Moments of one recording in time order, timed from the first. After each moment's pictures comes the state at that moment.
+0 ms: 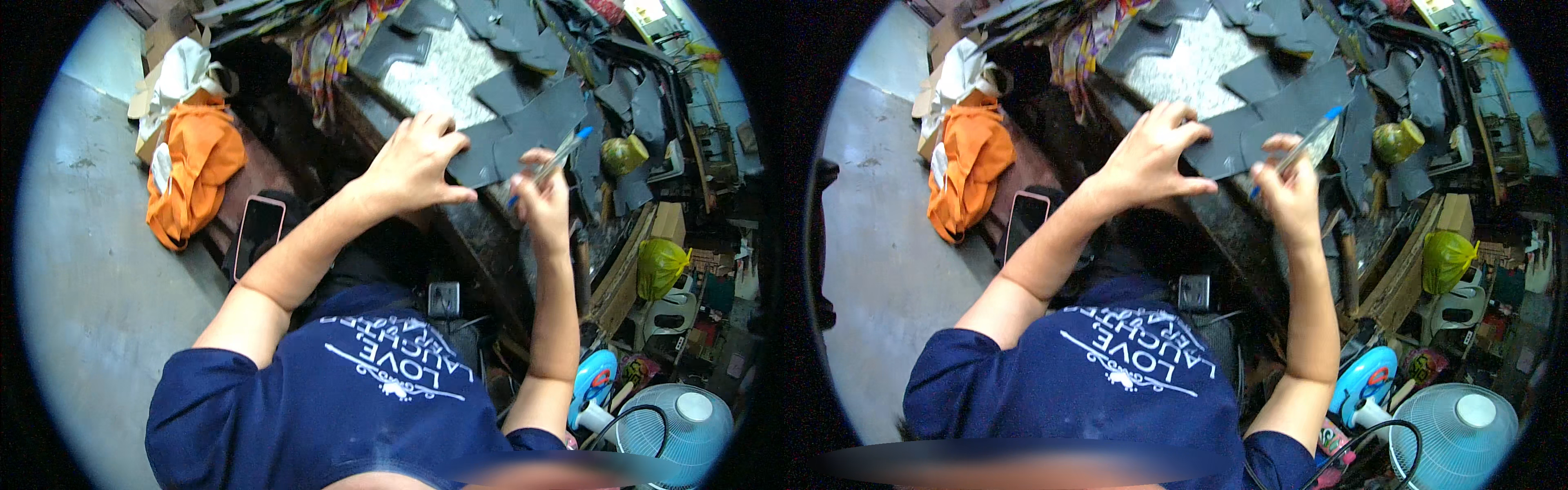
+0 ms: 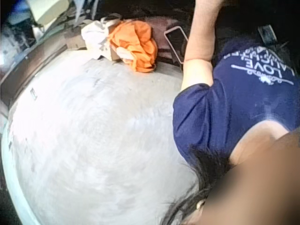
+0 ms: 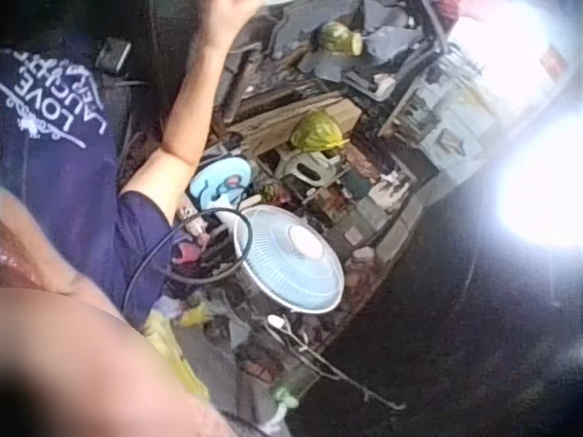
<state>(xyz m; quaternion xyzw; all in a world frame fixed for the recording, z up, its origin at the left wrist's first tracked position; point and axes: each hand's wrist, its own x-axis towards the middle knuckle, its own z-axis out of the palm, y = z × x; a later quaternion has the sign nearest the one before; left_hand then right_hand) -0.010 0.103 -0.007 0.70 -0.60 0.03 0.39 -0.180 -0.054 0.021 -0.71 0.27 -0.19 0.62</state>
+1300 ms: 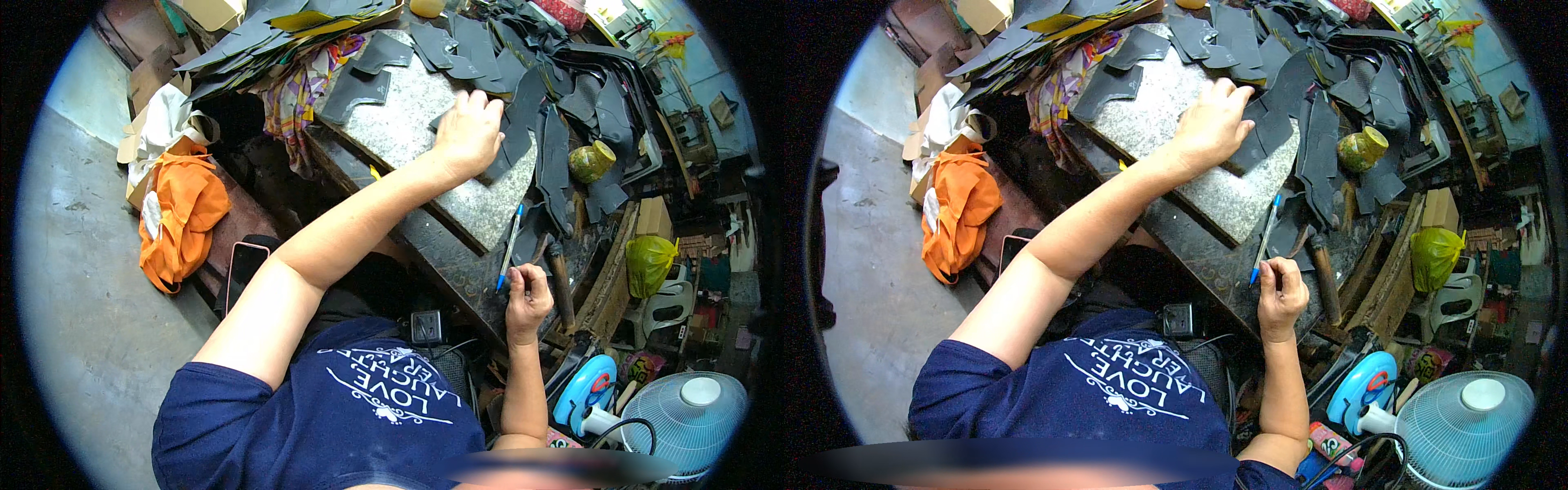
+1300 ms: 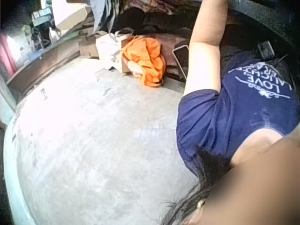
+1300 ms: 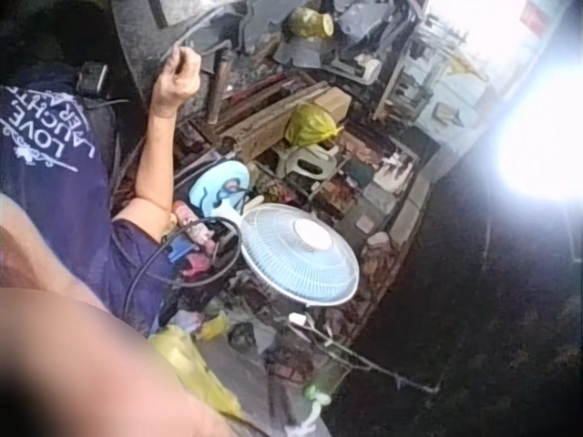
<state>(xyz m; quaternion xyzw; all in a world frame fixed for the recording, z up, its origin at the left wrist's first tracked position) -0.015 -0.036 0.025 0.76 -0.52 0.03 0.39 -0.286 -0.020 -0.011 -0.86 0.26 -0.38 0.24</state>
